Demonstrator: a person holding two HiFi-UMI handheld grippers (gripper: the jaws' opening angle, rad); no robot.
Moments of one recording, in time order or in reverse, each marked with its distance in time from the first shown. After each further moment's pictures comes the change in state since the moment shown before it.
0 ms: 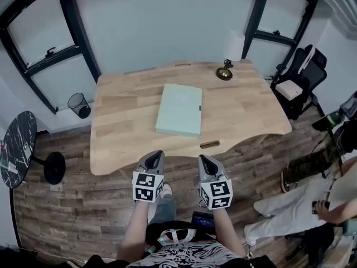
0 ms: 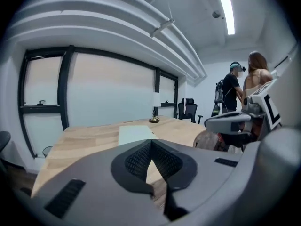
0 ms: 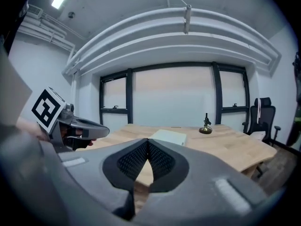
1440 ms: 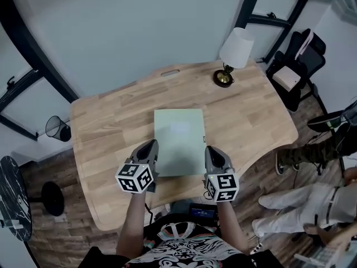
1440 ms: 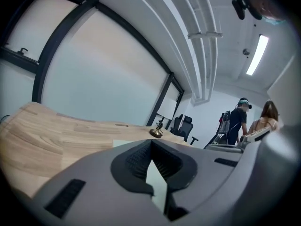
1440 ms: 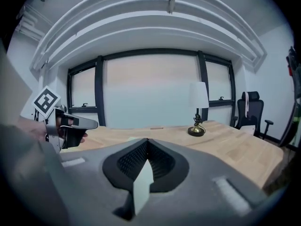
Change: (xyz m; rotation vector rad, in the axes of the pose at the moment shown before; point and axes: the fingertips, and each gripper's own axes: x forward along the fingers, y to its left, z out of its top) left arm 0.243 0.152 0.084 -0.311 -0.032 -0.244; right arm 0.228 -0.134 0.033 0.095 0.063 -0.233
